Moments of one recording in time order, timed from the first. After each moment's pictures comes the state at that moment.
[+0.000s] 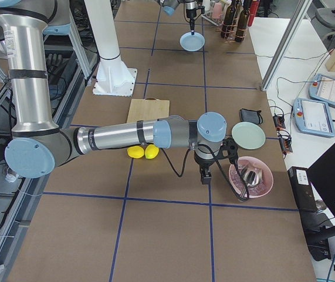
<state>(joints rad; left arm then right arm) -0.99 -1.69 -1.70 -2.19 -2.19 -0.93 1.58 -1.51 1.70 -1.69 2.43 -0.07</state>
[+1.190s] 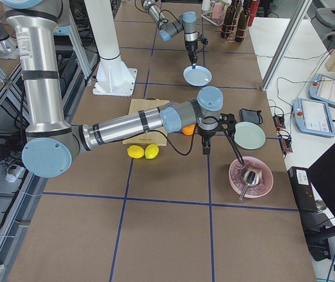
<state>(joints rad) -0.61 -2.22 -1.47 -2.13 -1.91 -1.58 1.37 -1.49 1.80 -1.47 2.42 0.46</state>
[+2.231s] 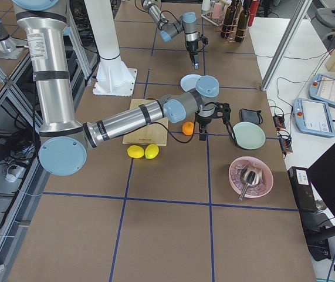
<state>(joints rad) -0.67 -2.17 -1.50 -2.16 -1.96 -1.49 1.21 -1.45 1.83 -1.43 2.35 0.65</state>
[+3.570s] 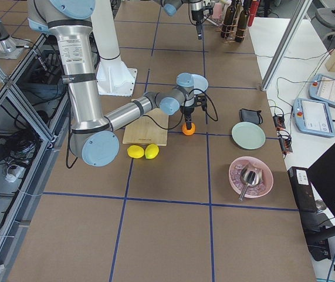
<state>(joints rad) -0.86 -2.00 -1.84 -1.79 -2.04 -1.04 0.77 -1.38 1.76 -1.26 1.98 0.90</state>
